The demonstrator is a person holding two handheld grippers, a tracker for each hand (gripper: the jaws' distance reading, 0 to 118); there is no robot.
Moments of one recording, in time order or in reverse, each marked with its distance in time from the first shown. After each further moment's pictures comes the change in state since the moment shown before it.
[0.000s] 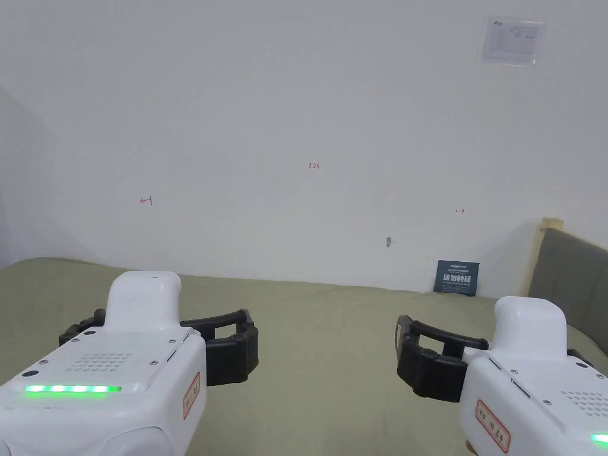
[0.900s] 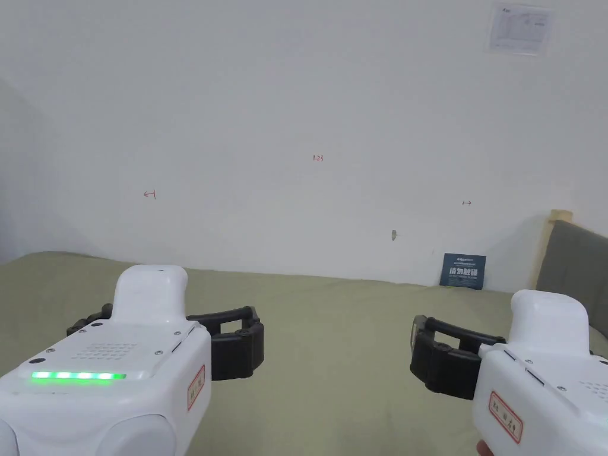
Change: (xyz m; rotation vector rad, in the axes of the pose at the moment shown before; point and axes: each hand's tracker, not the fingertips) left arm 0.006 -0.001 -0.009 -0.034 -0.008 -0.007; right arm 0.006 0.002 -0.001 -0.087 -0.081 -0.024
